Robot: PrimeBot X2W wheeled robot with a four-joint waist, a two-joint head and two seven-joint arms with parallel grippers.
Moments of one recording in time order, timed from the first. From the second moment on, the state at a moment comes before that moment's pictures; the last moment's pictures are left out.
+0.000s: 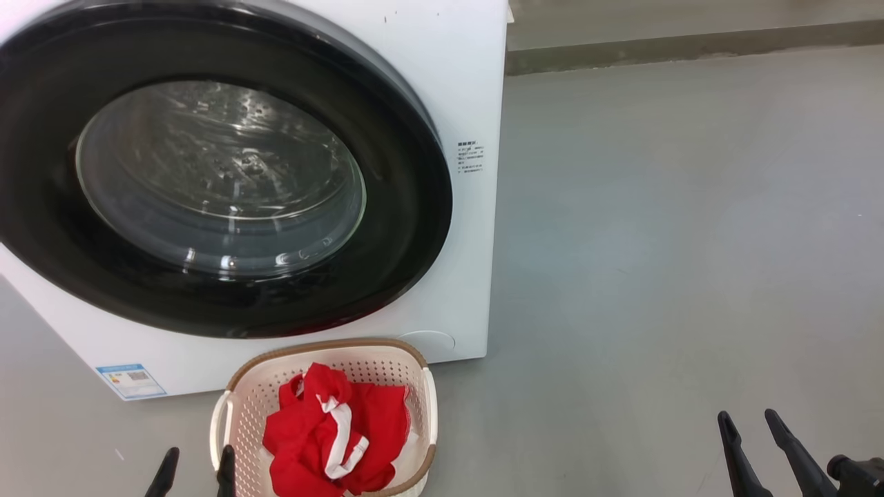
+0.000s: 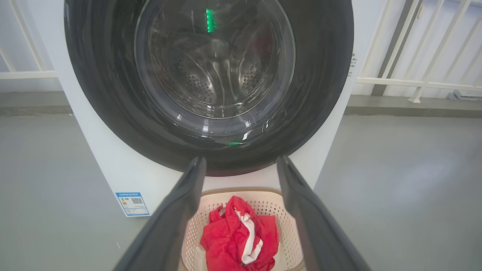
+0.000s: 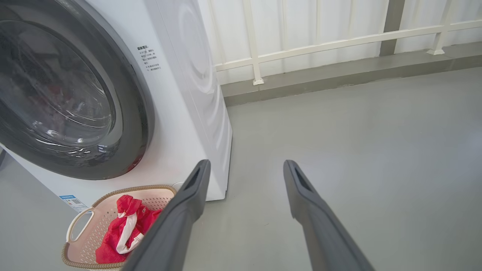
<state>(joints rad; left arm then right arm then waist) 0.15 0.06 0.10 0.16 -0.18 -0.13 -0.25 0.16 -0.17 -0.02 0.26 0.46 0.13 -0.26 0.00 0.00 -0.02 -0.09</state>
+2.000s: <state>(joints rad) 0.11 0.02 0.09 0.26 -0.64 -0.12 -0.13 0.12 -0.09 -0.05 0.33 0.82 0.13 -0.14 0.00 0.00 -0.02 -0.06</state>
